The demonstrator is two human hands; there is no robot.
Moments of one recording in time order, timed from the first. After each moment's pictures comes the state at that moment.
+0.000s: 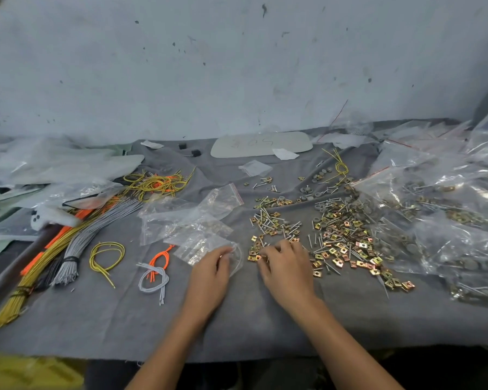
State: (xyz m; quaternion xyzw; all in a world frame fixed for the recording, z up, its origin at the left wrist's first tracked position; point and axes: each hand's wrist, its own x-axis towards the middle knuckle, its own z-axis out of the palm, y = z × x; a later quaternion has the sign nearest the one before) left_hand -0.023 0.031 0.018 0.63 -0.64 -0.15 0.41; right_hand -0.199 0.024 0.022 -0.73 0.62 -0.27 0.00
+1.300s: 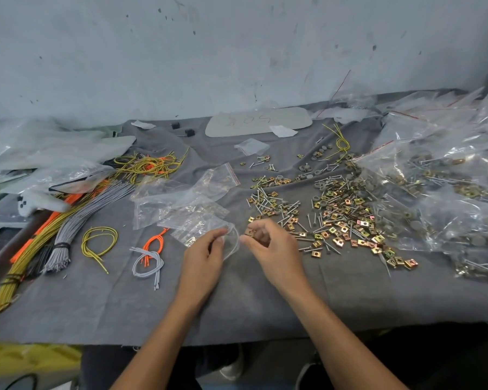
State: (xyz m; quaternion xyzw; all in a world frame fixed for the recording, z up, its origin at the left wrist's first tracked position) left_hand -0.019 0.033 0.014 0.61 -0.61 -0.21 0.46; right_hand -0.184 0.027 0.024 -0.63 0.50 -0.52 0.30
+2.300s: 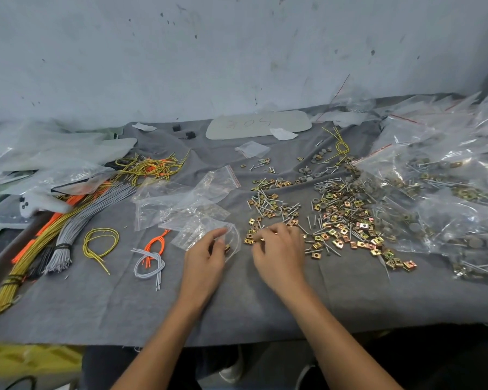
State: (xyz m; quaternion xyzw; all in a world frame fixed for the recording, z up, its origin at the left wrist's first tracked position) left_hand -0.023 0.037 0.016 0.60 -0.60 -0.21 0.48; right_hand -0.183 0.027 0.017 -0.68 0.65 -0.34 0.08
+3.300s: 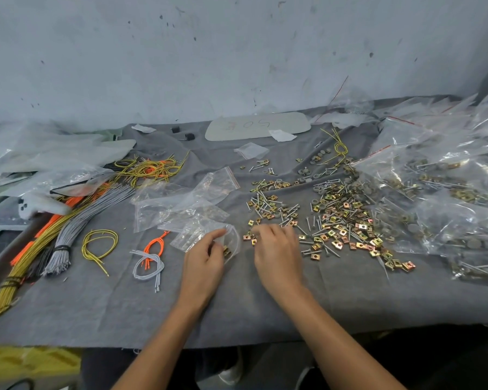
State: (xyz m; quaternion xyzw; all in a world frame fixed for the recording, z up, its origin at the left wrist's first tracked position) left_hand -0.023 0.037 0.015 0.61 -0.58 -0.23 0.49; right_hand -0.181 0.032 0.024 -0.70 0.61 -0.36 0.05
